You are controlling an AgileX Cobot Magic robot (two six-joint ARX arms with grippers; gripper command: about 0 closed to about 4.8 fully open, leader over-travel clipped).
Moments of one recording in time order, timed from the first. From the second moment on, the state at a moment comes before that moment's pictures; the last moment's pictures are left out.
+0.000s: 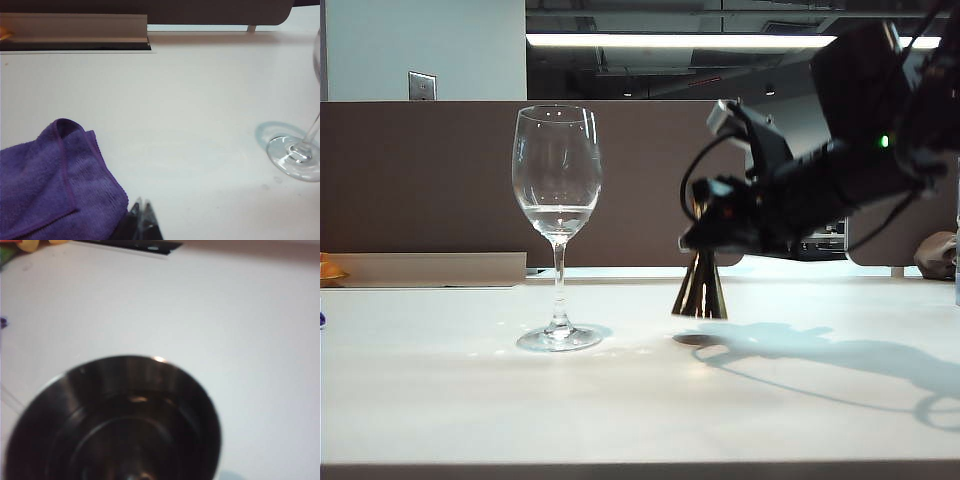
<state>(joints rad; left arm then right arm) -0.04 0.00 0.01 -0.18 0.11 0.01 0.46 1.71 0.70 0.71 -0.31 0.07</state>
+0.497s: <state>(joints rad) -0.04 0.00 0.01 -0.18 0.11 0.01 0.46 1.50 0.82 0.41 -0.31 0.04</state>
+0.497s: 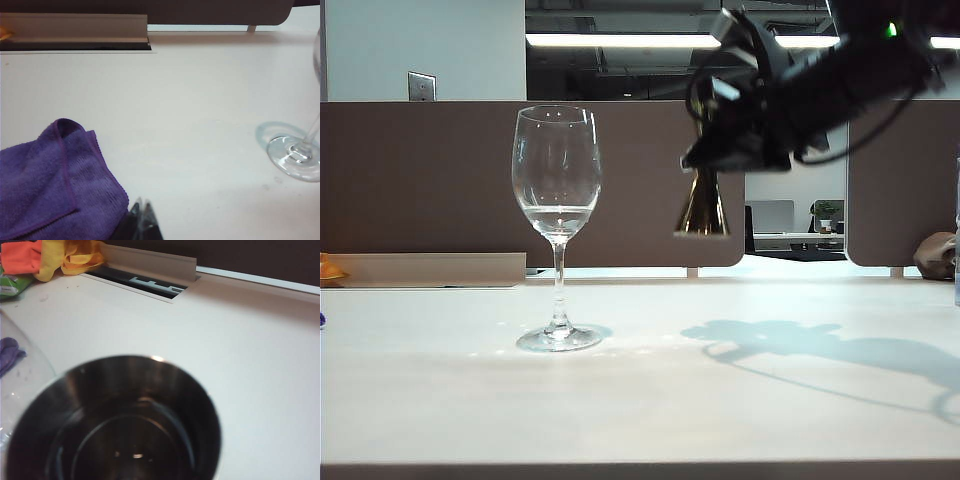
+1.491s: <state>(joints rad) -0.04 0.00 0.01 -0.18 0.11 0.01 0.59 1.51 1.22 -0.10 -0.21 -0.19</state>
